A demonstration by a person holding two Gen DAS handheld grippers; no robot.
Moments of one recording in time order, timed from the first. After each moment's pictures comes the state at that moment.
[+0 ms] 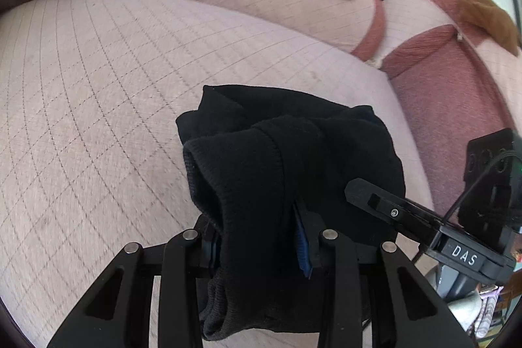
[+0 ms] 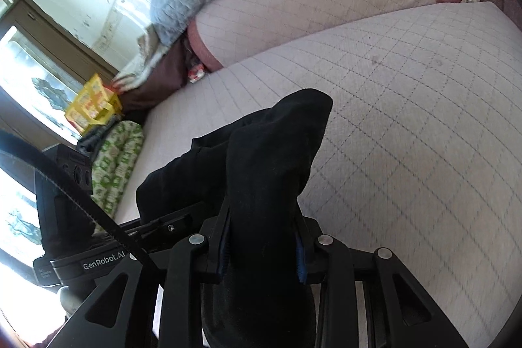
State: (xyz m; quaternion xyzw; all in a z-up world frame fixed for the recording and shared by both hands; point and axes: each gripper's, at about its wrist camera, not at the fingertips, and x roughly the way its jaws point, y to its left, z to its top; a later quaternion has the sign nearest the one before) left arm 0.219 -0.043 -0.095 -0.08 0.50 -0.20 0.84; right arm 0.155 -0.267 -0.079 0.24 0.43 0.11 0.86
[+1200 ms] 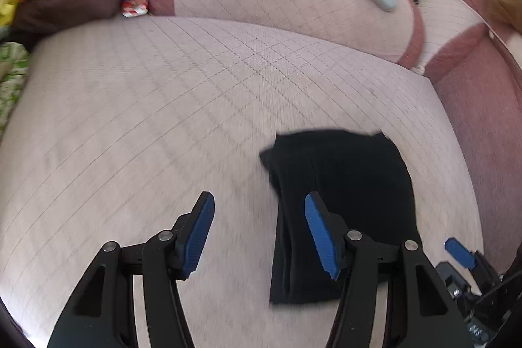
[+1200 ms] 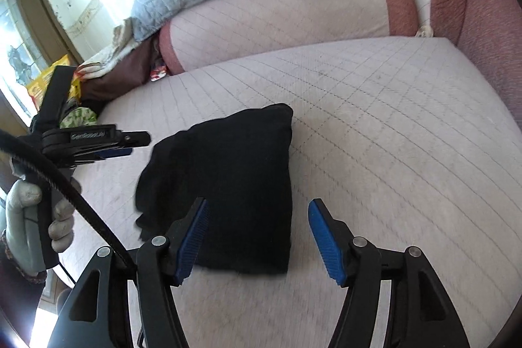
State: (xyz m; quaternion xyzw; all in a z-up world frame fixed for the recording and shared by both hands) left arm 0.196 0.008 -0.058 -0.01 0.47 -0.11 0.87; right arm 0.051 -0.241 -0.068 0.14 0.38 0.00 0.91
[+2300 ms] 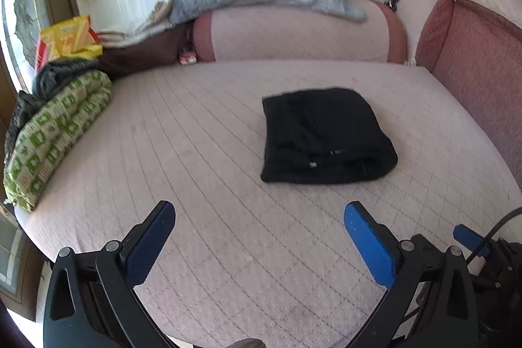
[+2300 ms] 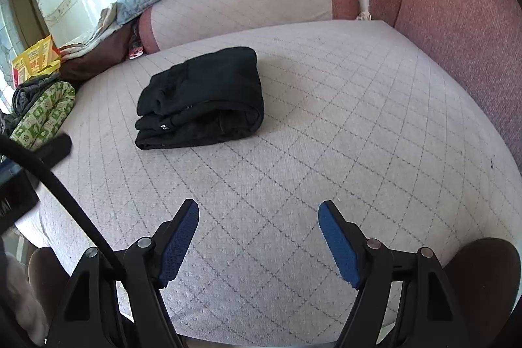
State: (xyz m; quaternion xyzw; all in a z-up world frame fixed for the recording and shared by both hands) left arm -0.018 -0.047 -0.065 0.08 0.34 0.00 0.94; right arm -0.077 -0.192 -0.094 0.12 0.40 -0.11 0.90
